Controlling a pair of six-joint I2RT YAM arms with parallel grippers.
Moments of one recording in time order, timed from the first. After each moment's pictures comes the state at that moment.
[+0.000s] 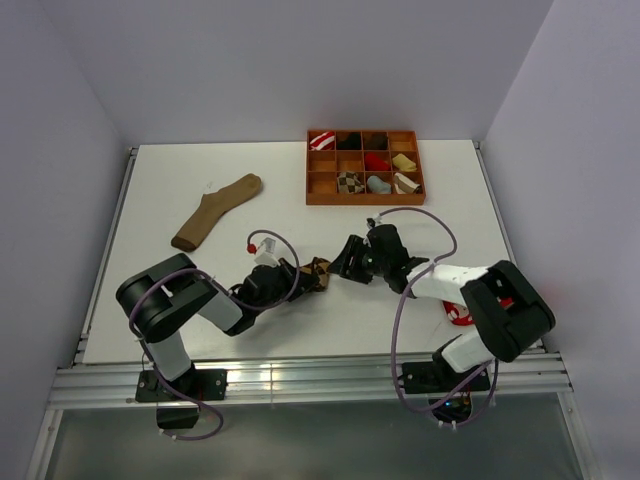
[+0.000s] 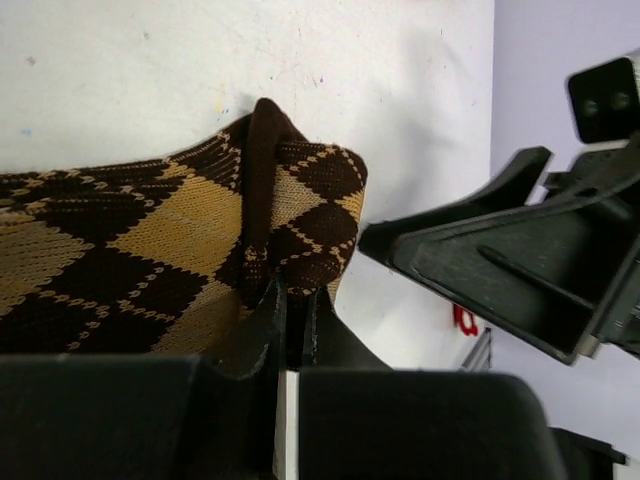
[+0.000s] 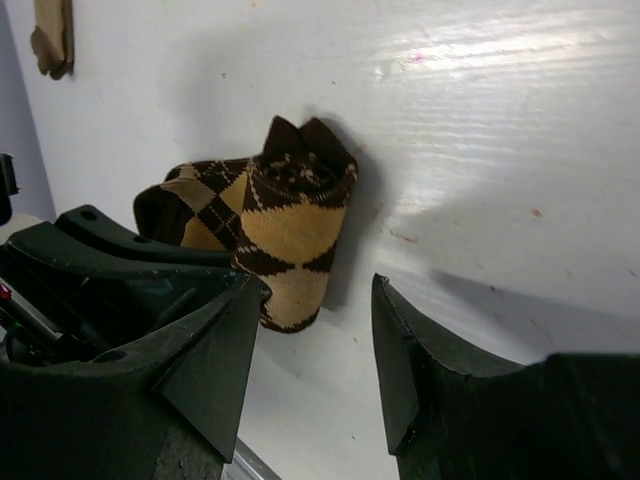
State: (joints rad) left arm -0.85 1.75 0.38 1.01 -0.10 -1.17; right arm 0.54 1.45 0.54 0.22 -0.24 0.87
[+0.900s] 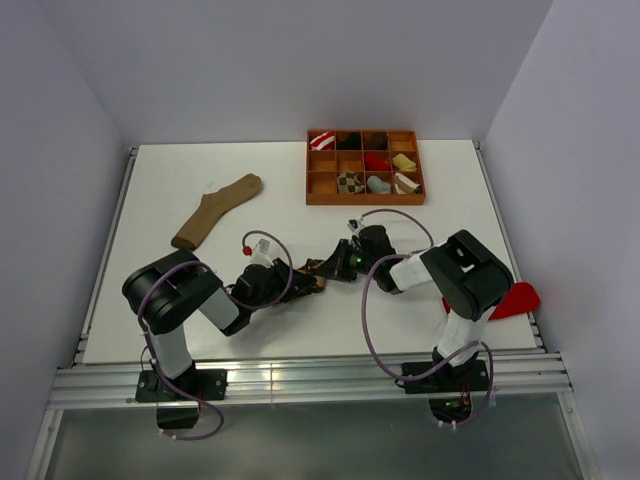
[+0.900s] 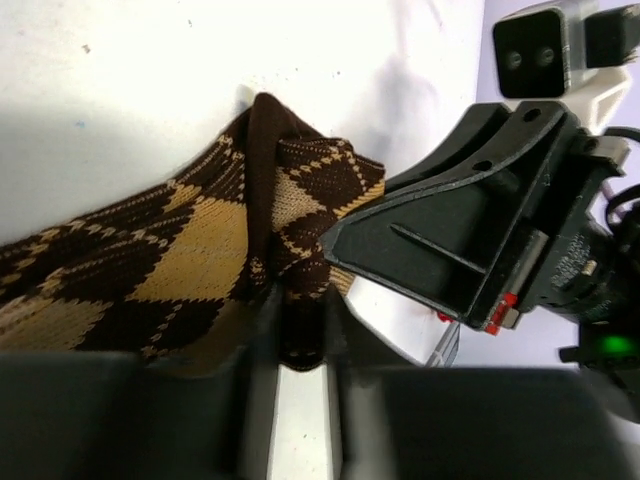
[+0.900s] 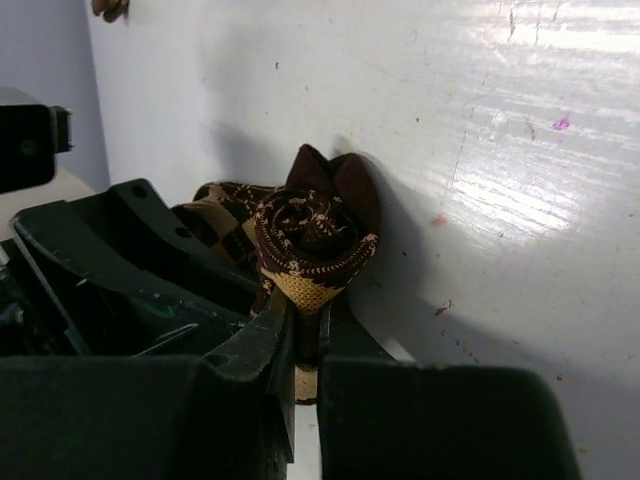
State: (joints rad) left arm -0.77 1.81 0.33 1.13 0.03 -1.26; right arm 0.54 1.78 0.57 0.63 -0.48 0.90
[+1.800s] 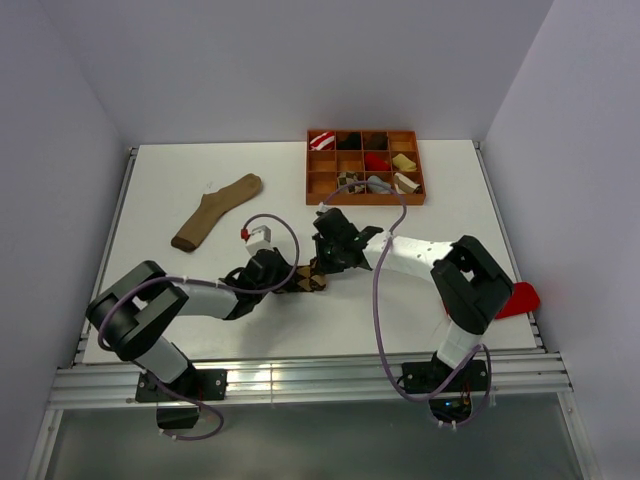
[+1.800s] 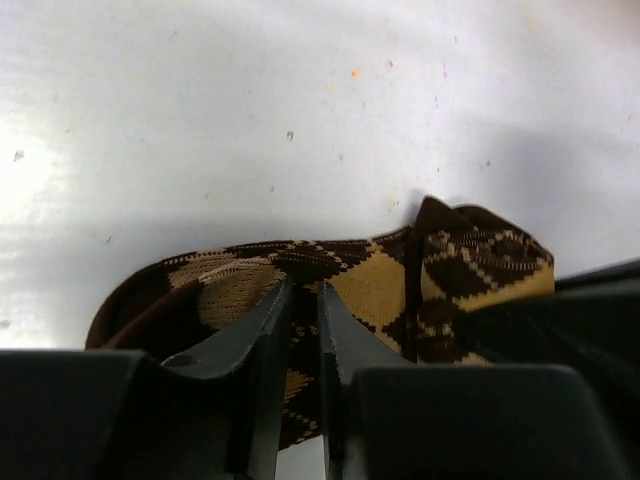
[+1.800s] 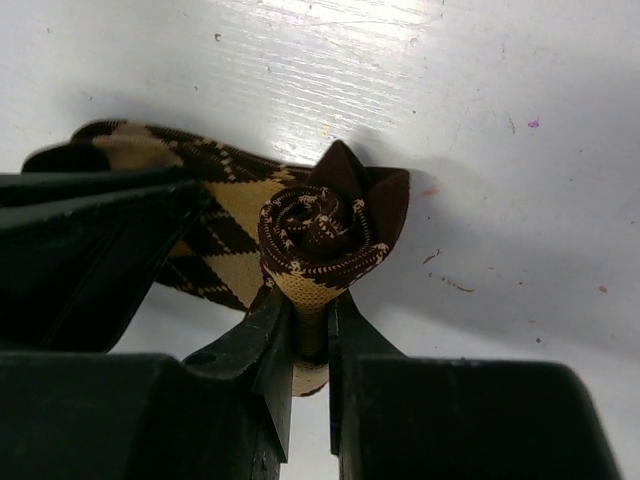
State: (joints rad) left arm -0.78 1.57 0.48 0.47 -0.30 -0.90; right arm 0.74 1.70 1.01 -0.28 -0.01 0.59
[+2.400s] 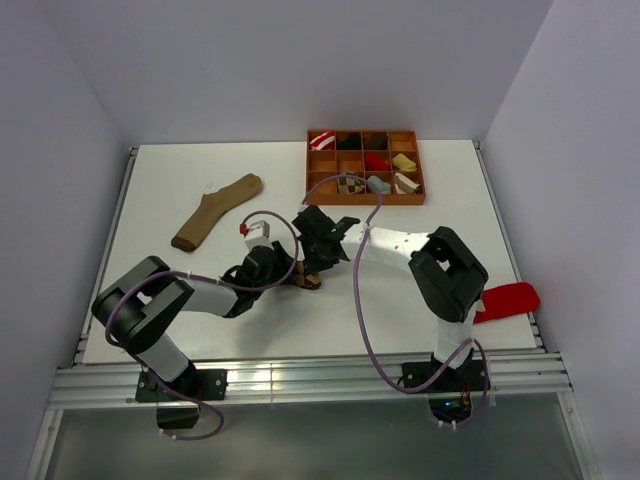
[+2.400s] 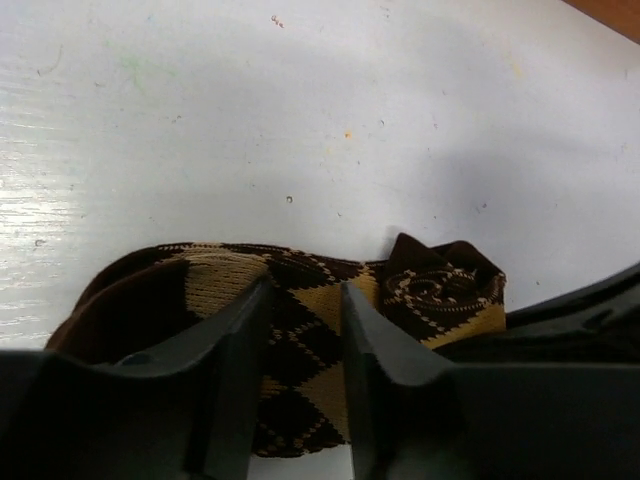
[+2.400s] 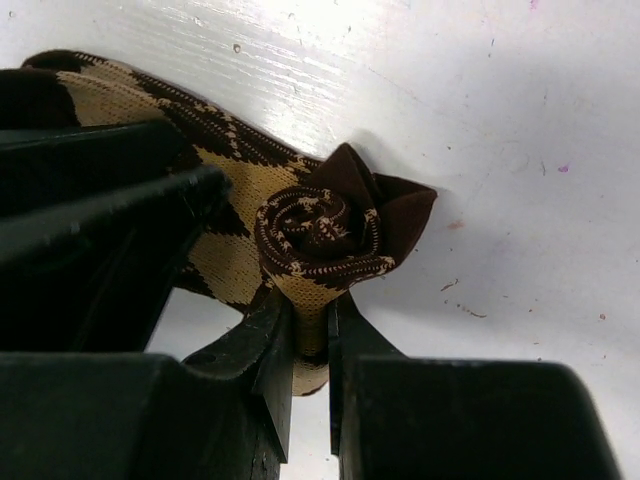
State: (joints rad) left arm -0.74 1.63 0.50 0.58 -0.30 -0.81; right arm 0.81 1.85 1.22 -0.48 0.08 0.49
